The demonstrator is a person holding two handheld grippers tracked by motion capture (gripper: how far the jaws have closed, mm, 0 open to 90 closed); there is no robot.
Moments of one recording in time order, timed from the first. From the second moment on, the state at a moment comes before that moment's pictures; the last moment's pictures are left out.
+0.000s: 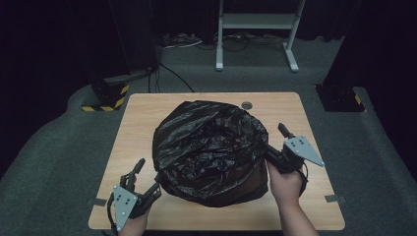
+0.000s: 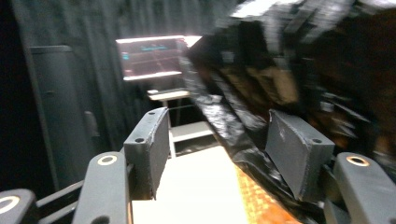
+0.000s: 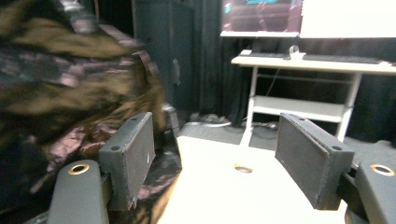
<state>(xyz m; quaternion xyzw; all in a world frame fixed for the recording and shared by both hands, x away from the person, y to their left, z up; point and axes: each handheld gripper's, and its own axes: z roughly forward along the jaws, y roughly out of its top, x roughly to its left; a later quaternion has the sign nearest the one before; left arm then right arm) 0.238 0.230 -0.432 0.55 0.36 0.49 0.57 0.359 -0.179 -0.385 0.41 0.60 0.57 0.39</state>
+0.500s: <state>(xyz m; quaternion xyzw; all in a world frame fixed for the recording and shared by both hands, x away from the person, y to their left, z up) 0.329 0.236 -0.414 0.57 0.38 0.47 0.55 0.249 -0.179 -0.396 0.43 0.57 0.58 0.39</state>
